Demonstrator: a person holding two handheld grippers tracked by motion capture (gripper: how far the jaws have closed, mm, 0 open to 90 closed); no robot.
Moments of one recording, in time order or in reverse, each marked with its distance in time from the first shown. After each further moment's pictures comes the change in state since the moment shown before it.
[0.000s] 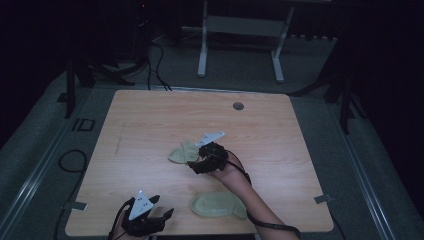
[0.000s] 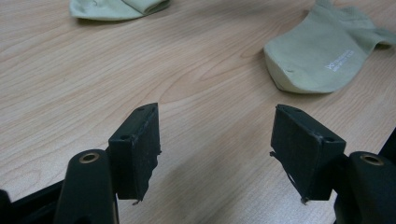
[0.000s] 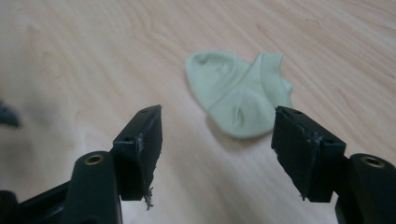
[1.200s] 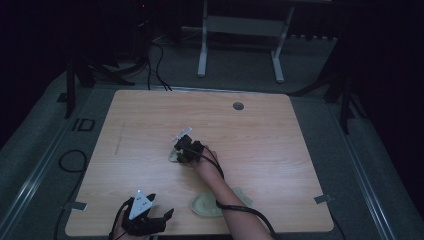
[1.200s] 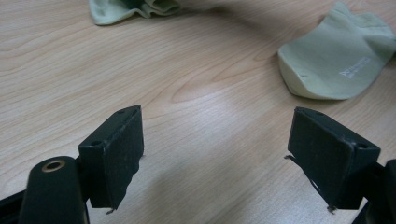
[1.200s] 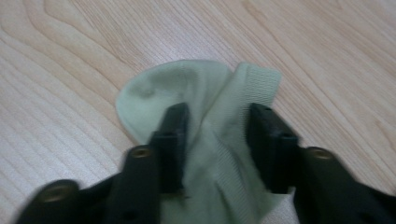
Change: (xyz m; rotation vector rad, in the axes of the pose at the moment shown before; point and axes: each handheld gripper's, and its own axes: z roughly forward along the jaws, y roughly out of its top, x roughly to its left) left arm -0.001 0.000 0.001 -0.003 0.038 -0.026; right arm 0.001 0.024 0.099 0.164 -0.181 -0.003
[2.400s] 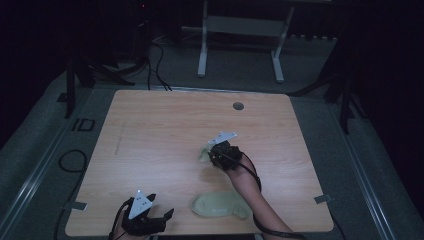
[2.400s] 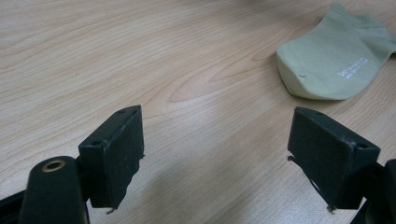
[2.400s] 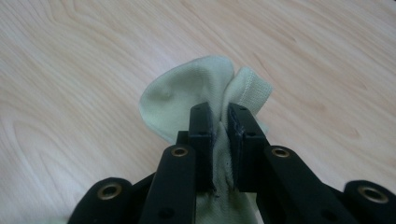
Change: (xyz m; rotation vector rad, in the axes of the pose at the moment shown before) left arm 0.001 0.000 0.001 -0.006 -0.003 -0.017; right arm -0.034 -0.066 -0.122 -0.110 -0.041 0.075
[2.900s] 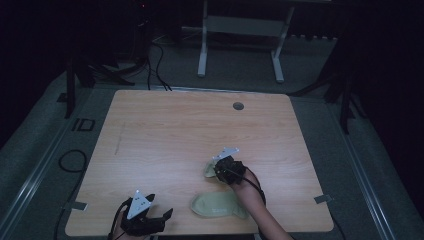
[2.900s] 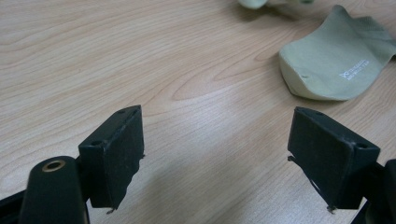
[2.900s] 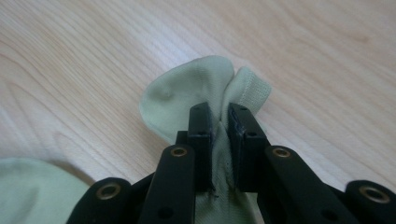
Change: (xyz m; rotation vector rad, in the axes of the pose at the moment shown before) left arm 0.003 -0.002 -0.002 0.000 0.006 -0.011; right arm 0.008 -0.046 0.023 0.096 0.013 0.001
